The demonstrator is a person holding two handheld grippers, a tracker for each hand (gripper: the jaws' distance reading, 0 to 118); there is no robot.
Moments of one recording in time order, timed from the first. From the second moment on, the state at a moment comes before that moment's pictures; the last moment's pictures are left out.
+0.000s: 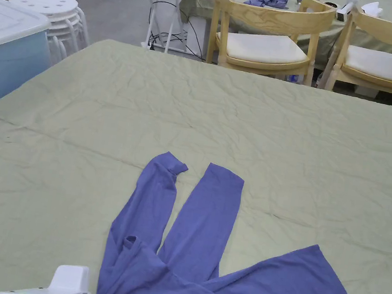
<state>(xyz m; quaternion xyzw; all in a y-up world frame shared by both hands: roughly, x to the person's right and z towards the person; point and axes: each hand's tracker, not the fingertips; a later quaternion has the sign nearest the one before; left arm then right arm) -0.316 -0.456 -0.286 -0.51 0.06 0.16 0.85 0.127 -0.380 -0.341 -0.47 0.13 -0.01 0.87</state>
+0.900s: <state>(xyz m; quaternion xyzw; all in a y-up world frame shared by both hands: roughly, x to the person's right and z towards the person) -0.298 -0.303 -0.216 -0.29 0.01 0.20 0.94 0.102 -0.302 -0.414 -0.39 0.18 0.02 0.90</state>
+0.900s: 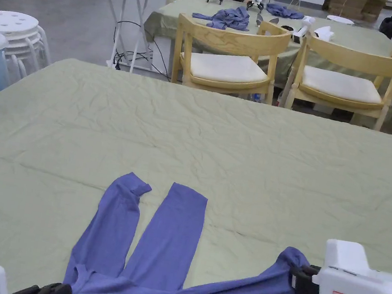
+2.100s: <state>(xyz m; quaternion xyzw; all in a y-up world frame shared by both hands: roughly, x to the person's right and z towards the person) -0.402 0.015 -0.527 -0.02 -0.03 0.31 0.95 0.139 0.085 -0.642 -0.18 -0.01 -0.03 0.98</state>
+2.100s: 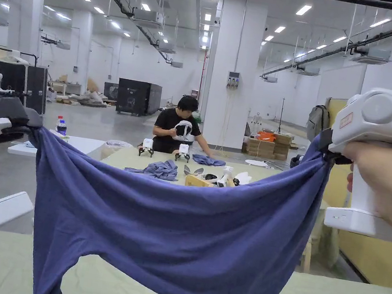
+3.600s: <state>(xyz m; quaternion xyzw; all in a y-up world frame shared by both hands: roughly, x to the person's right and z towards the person) -0.392 -0.381 -0.203 -0.41 0.05 0.26 0.87 0.238 -0.400 -0.330 -0.55 0.06 -0.04 0.83</state>
